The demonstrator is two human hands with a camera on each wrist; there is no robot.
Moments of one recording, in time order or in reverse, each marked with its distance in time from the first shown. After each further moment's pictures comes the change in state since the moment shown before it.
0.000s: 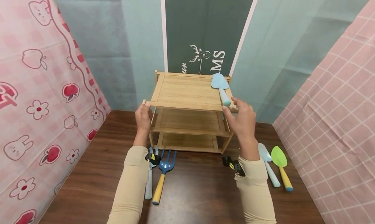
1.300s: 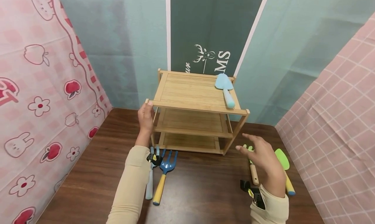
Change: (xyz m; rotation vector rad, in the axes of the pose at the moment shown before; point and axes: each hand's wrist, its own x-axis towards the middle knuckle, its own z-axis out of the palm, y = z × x) left_hand 0.001 0.004 0.001 -0.049 0.041 0.008; right_hand -0.058 0.044 -0.050 -0.142 -0.672 0.100
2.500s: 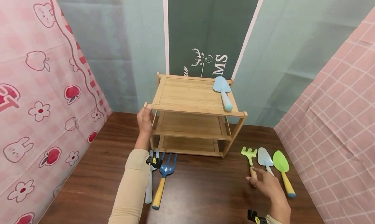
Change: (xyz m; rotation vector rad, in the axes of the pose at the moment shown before) left_hand 0.003 -0.021 -0.003 -0.058 0.000 -0.039; right_hand -0.052 0.092 0.067 0.054 -0.117 0.266
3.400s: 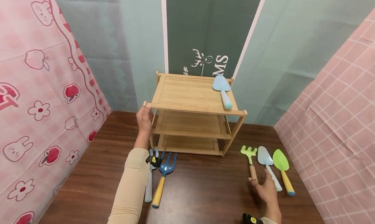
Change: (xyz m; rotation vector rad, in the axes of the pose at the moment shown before) left_hand 0.001 -0.006 0.002 -0.028 0.028 0.011; right_hand 0.014 0.055 0.059 0.321 0.174 0.229
